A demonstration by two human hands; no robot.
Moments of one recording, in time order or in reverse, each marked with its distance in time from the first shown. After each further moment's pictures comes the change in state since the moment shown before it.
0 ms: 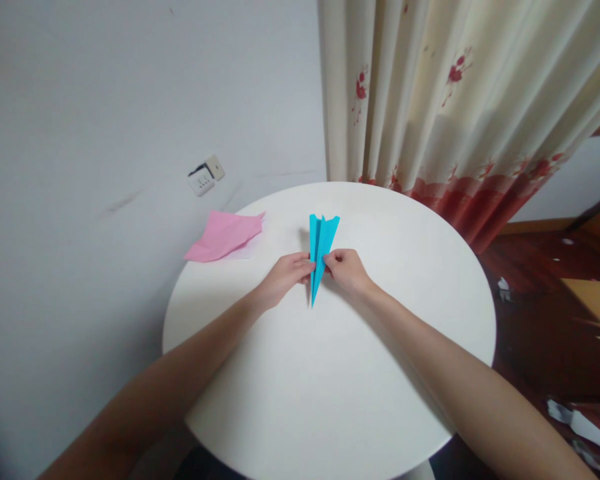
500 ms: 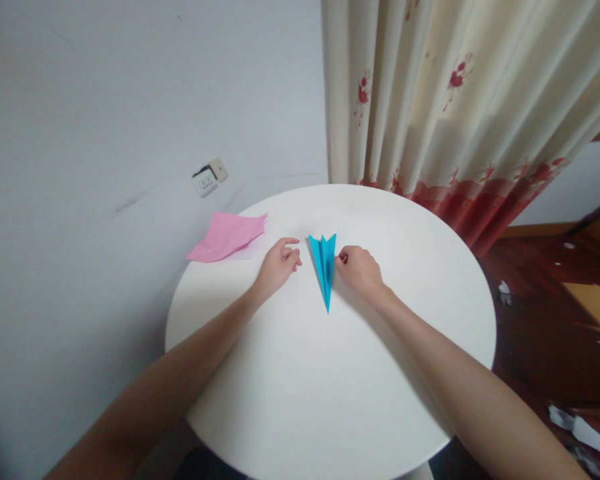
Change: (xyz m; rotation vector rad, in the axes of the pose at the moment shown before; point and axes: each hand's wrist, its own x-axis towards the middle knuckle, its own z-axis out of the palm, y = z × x) left_hand 0.014 -0.003 -0.024 0.402 0.352 0.215; right_hand -0.005 -0.014 -0.022 -0.771 0.108 -0.011
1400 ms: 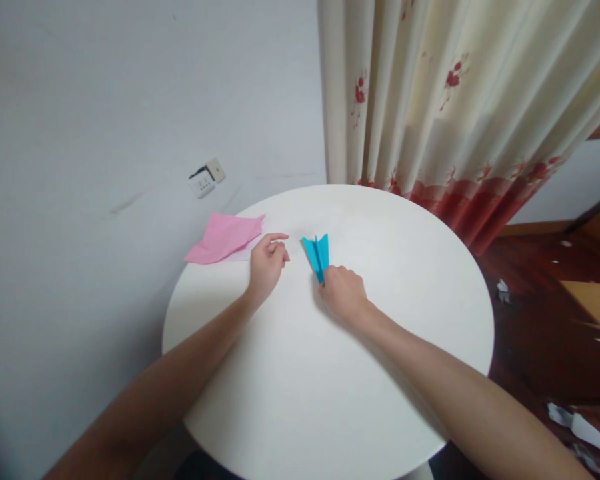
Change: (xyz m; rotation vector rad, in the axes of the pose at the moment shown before) left_hand 0.000 0.013 -0.006 -0.143 0.246 0.123; right_hand -0.035 -0.033 0.010 -0.305 -0.196 -0.072
